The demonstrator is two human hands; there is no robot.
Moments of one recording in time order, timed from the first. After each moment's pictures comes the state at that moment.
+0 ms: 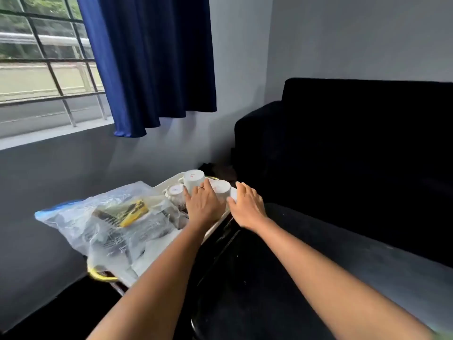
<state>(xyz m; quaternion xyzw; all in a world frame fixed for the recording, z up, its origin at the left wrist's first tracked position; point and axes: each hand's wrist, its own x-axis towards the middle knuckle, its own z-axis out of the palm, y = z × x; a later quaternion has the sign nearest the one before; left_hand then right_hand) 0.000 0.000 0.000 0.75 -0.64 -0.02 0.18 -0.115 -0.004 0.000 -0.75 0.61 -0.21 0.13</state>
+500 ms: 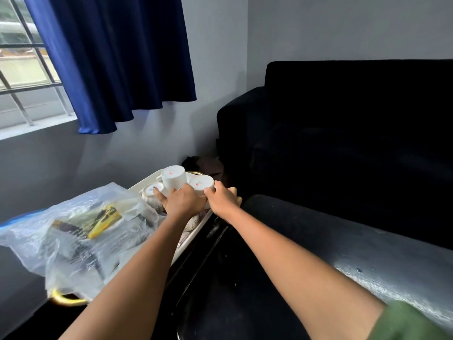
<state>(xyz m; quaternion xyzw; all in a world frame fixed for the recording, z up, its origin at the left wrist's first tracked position) 0.005 -0.026 0.000 0.80 -0.59 -0.06 0.11 -0.091 -0.032 -0.011 -0.64 0.66 -0.25 0.30</state>
